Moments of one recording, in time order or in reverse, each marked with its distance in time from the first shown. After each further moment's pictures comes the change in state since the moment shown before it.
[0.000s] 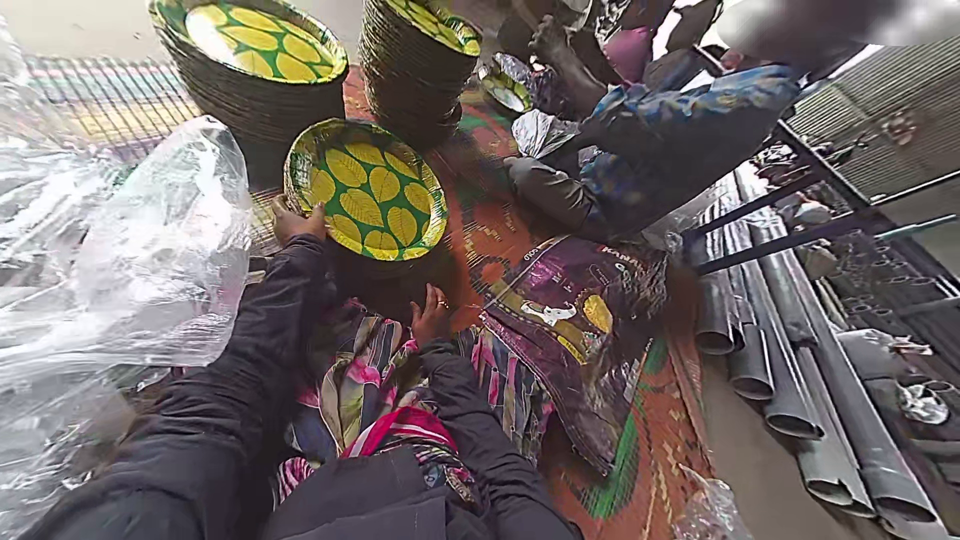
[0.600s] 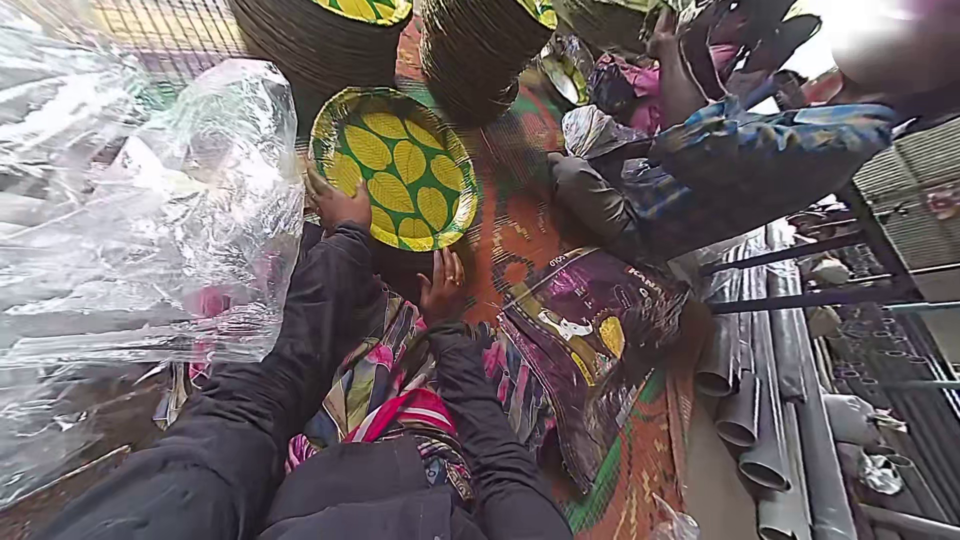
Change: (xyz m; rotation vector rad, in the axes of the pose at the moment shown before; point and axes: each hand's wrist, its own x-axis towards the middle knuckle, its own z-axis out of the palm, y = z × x) left_hand -0.025 -0.010 0.012 -0.009 0.078 0.014; right_hand 0.028 -0.001 0.026 -0.142 0.286 -0.540
